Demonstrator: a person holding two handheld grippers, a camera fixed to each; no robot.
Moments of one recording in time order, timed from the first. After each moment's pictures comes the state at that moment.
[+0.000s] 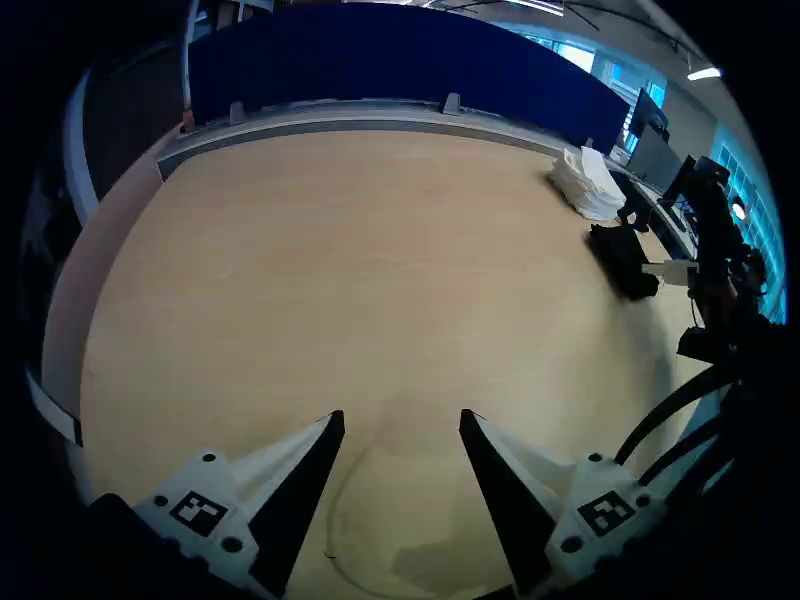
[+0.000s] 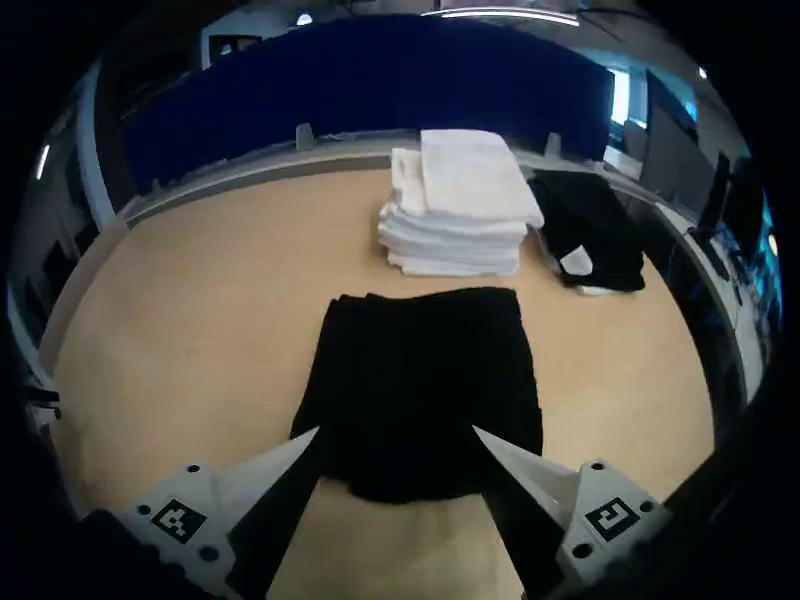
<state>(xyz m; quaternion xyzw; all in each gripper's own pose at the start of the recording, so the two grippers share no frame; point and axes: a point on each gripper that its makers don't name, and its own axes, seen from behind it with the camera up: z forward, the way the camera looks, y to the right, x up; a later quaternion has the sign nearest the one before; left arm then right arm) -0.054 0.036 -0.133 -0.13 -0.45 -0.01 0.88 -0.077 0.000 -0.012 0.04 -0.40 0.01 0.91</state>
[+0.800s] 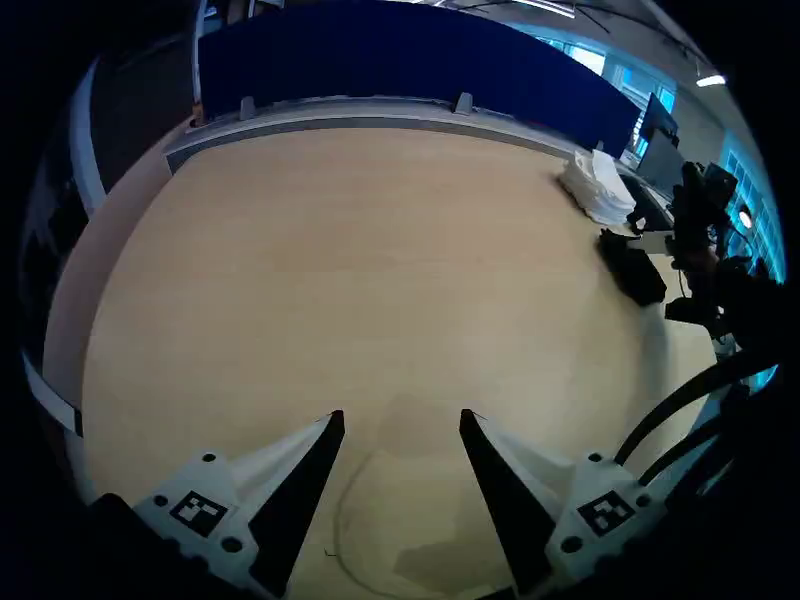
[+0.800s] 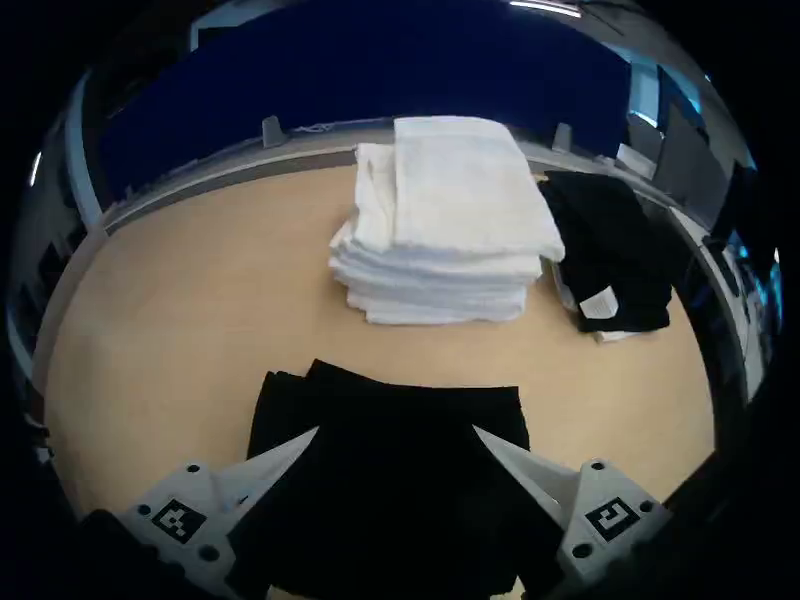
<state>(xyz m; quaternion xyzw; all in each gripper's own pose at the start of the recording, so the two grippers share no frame) -0.057 0.032 -0.133 -0.11 -0.45 -0.01 0.89 -0.104 0.025 0.069 0.03 -0.43 0.01 0.90</state>
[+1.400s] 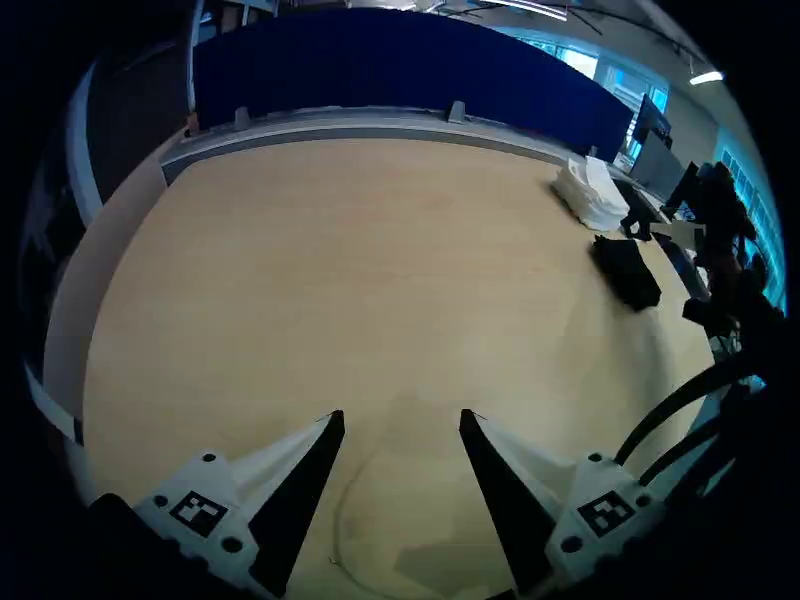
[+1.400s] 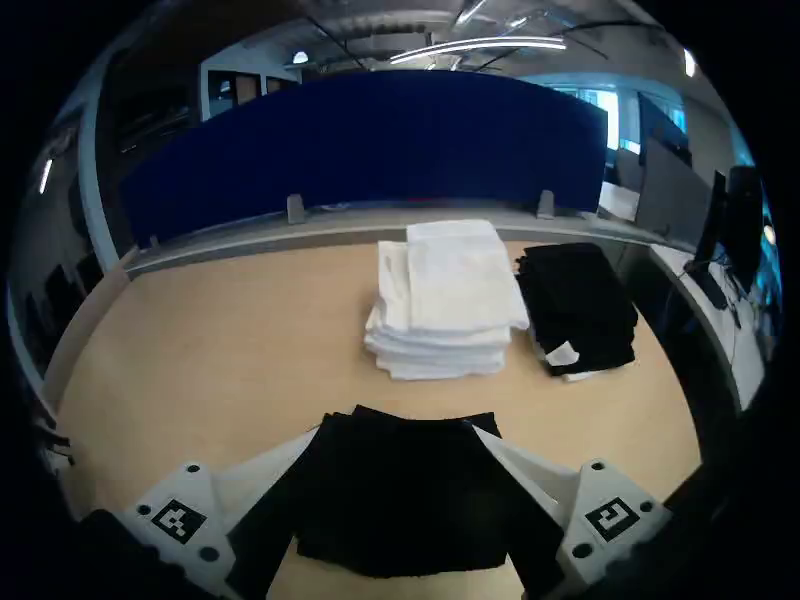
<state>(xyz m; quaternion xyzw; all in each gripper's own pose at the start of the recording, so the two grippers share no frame) -0.045 0.032 -0.124 -0.12 -0.44 -0.01 0.89 -0.001 0.010 0.049 0.03 -0.32 0.03 0.95</state>
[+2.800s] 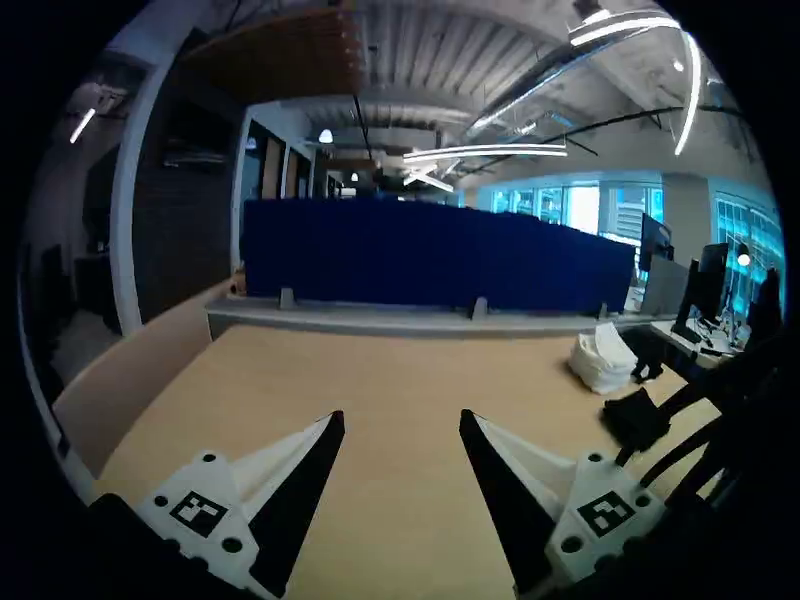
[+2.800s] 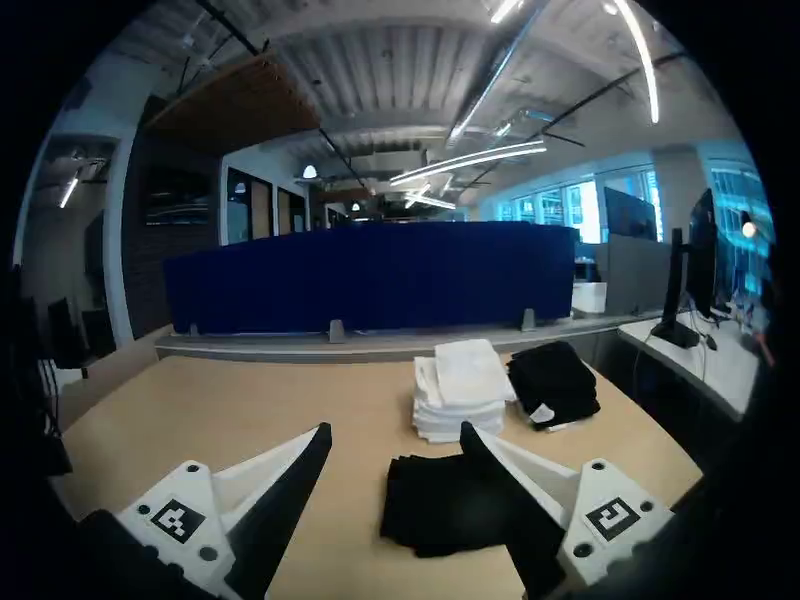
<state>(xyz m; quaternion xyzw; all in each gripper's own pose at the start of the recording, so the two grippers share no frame) 0.105 -0.006 -0.044 -0.06 -0.12 -0.03 0.99 0.097 -0.050 -0.044 0.02 -0.11 0.03 0.99</state>
